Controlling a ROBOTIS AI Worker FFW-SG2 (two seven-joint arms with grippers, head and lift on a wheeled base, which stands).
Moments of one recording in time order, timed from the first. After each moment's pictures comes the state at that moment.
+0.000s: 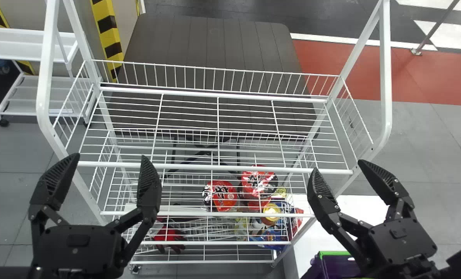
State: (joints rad) left arm 0.81 0.22 -0.32 -2.30 -0.09 -0.17 0.33; right arm 0.92 -0.09 -0.09 -2.39 -0.16 -0.06 0.23
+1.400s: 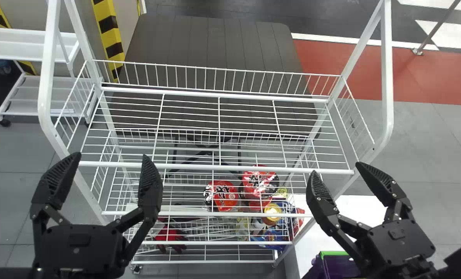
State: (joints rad) left arm 0.80 0.22 -0.32 -2.29 -0.09 -0.18 0.33; right arm 0.92 -0.09 -0.09 -2.39 -0.16 -0.04 0.25
